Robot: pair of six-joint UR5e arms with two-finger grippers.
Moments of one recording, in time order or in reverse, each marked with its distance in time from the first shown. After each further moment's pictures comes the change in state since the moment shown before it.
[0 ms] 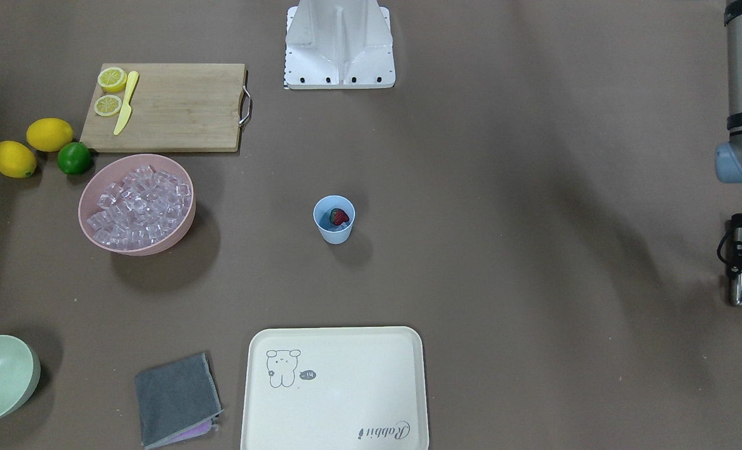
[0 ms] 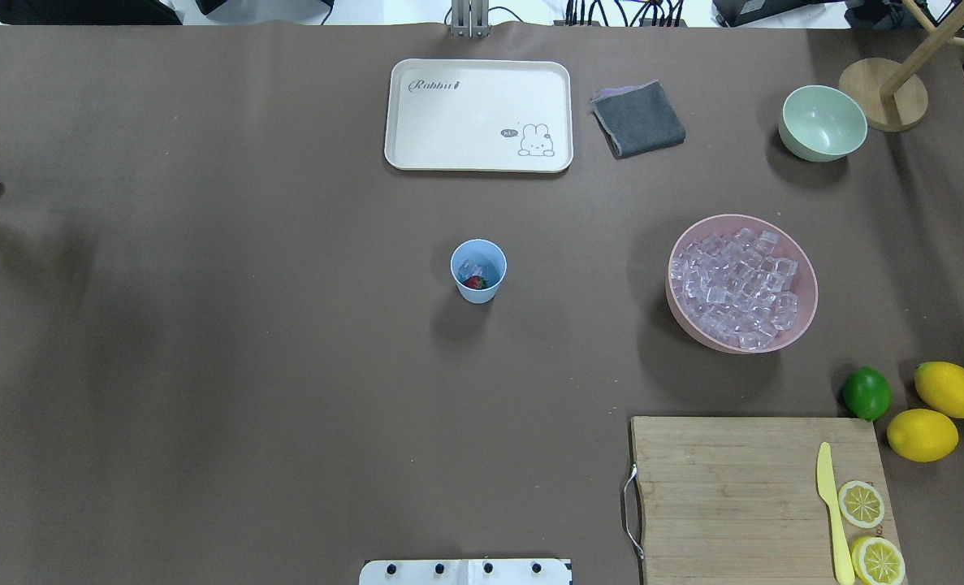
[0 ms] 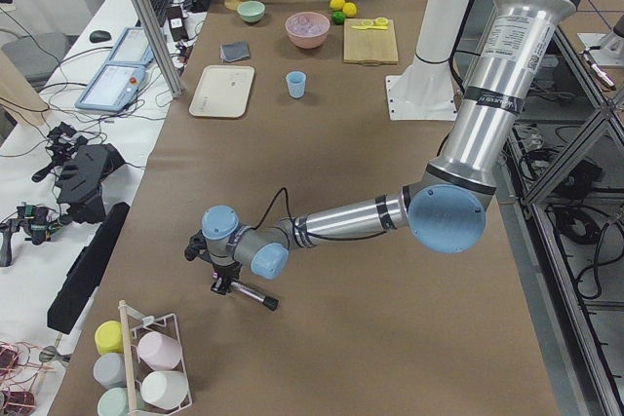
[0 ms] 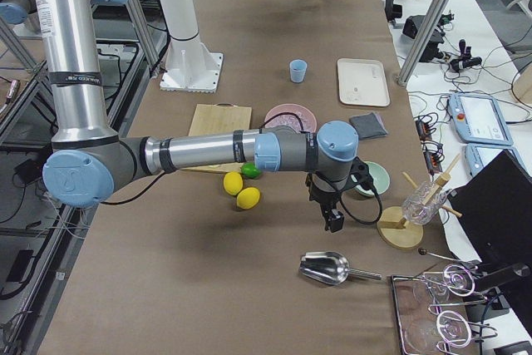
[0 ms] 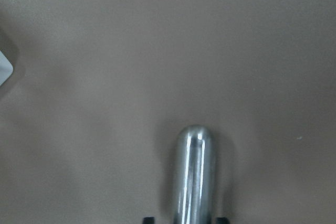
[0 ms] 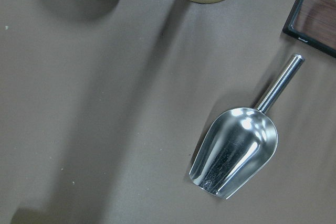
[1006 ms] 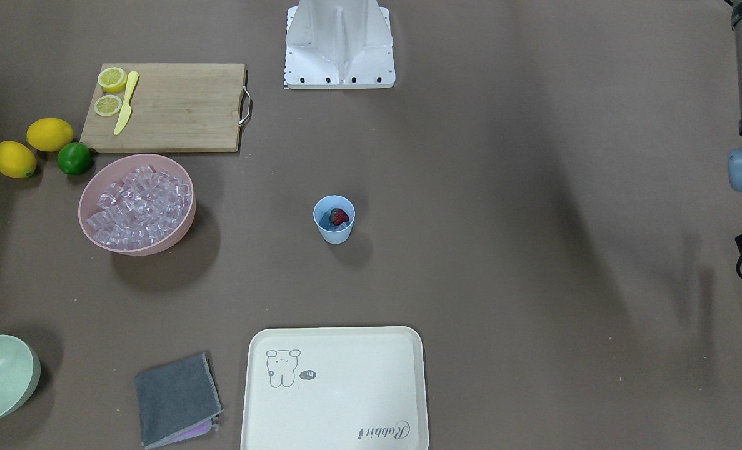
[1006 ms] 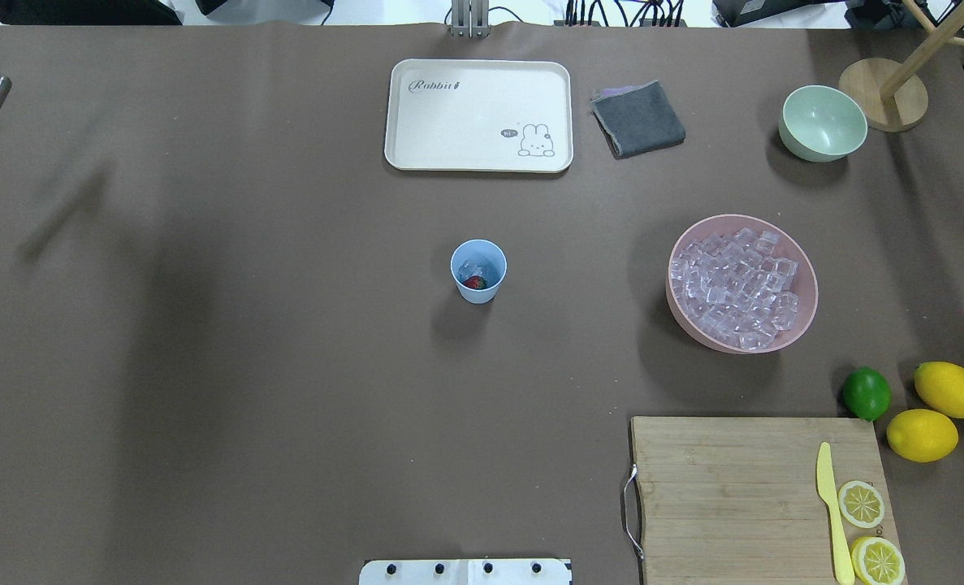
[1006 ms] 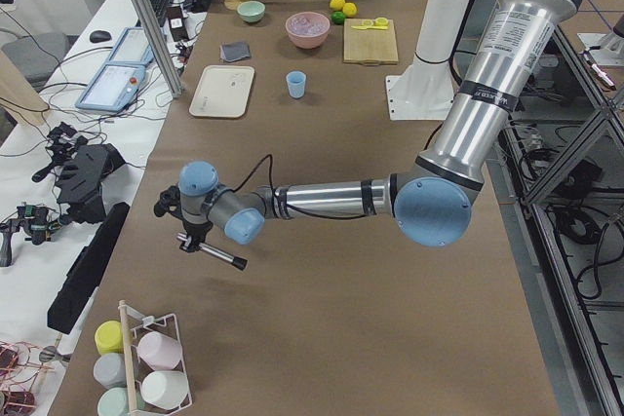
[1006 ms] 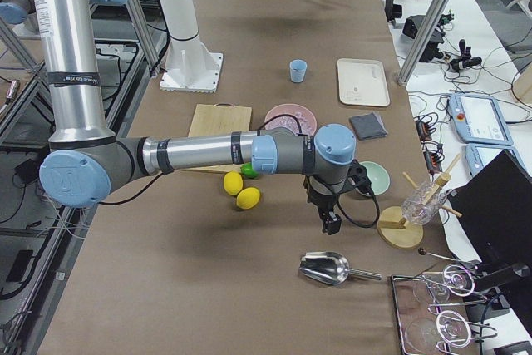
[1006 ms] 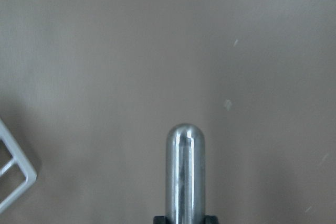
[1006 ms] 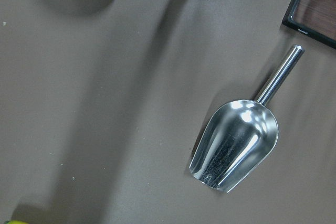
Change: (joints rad) left arm -0.056 -0.113 -0.168 0.016 -0.001 -0.151; right arm 0.006 -0.016 0.001 -0.001 0.011 0.000
